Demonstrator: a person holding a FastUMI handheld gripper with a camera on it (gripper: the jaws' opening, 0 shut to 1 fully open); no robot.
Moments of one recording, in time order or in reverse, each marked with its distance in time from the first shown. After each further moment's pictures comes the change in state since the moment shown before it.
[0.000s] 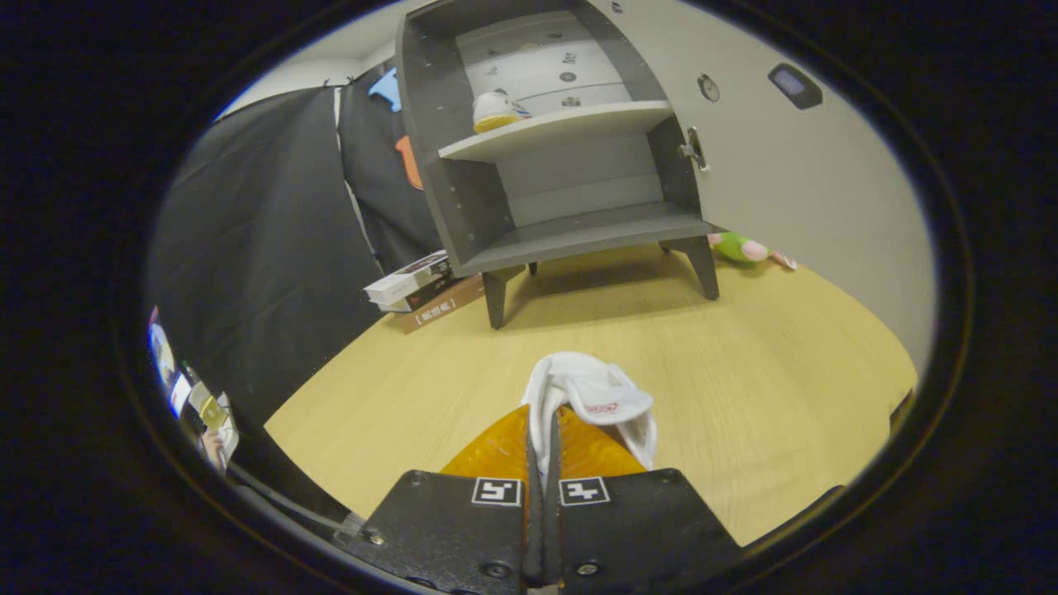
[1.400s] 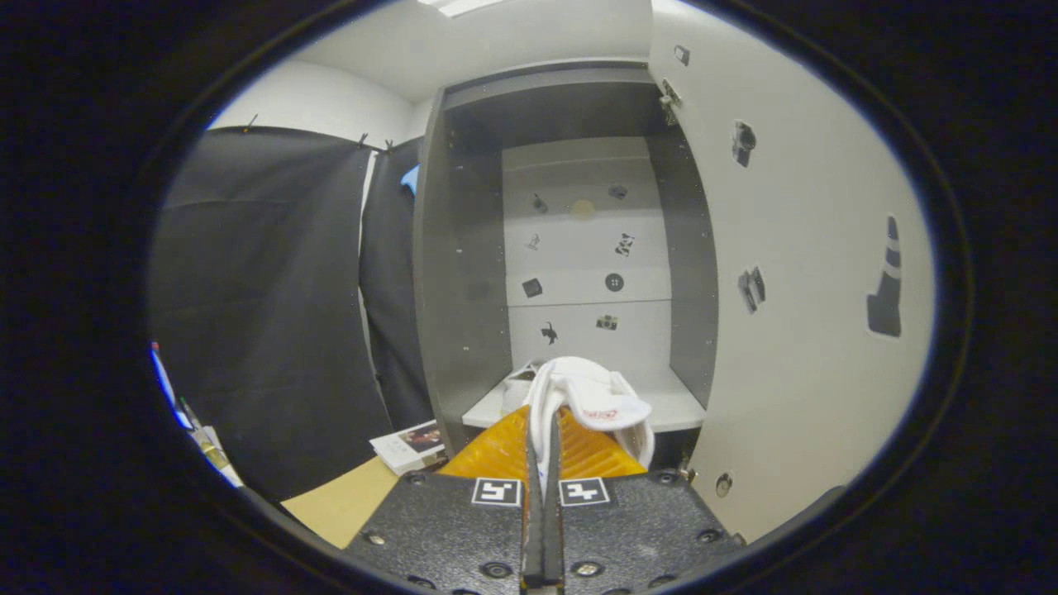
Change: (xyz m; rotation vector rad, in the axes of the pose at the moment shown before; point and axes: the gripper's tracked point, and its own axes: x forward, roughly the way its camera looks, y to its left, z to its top) arm -0.048 0.048 0.380 -0.184 -0.359 -0.045
